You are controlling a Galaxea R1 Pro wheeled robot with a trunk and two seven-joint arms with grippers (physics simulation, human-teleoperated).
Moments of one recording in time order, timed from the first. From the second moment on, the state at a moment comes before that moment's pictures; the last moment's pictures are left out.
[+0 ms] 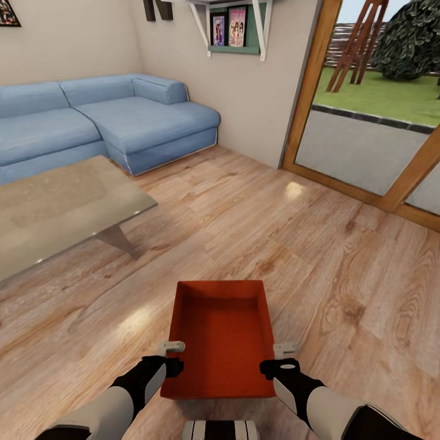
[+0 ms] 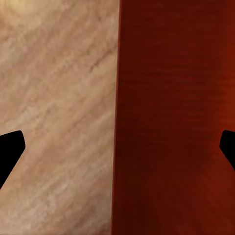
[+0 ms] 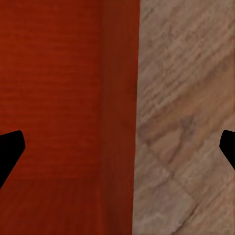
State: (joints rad) left arm -0.70 -0.11 -0.02 -0.24 0.08 0.29 0.14; right arm -0.74 0.10 0.70 -0.06 -0.62 0.03 -0.24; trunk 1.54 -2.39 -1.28
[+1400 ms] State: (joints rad) left arm -0.70 -0.11 -0.02 -0.24 0.11 0.29 0.14; right arm -0.74 0.10 0.70 -0.06 -0.62 0.03 -0.24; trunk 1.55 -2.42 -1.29
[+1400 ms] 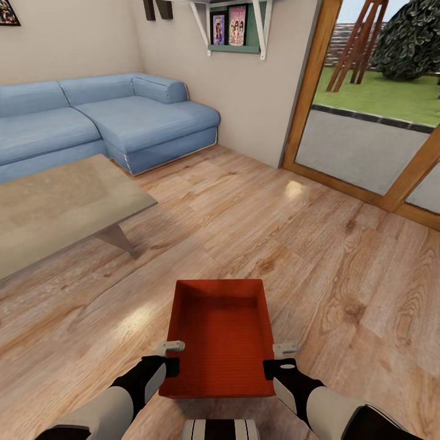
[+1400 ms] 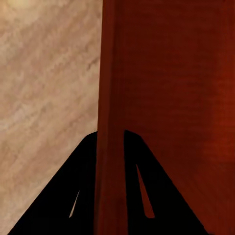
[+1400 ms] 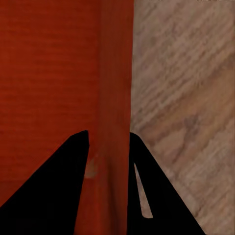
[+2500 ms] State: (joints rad) left arm -0.70 -0.11 -0.01 -0.24 0.11 0.29 0.14; right arm -0.74 0.10 0.70 -0.06 -0.62 0.03 -0.24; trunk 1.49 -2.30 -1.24
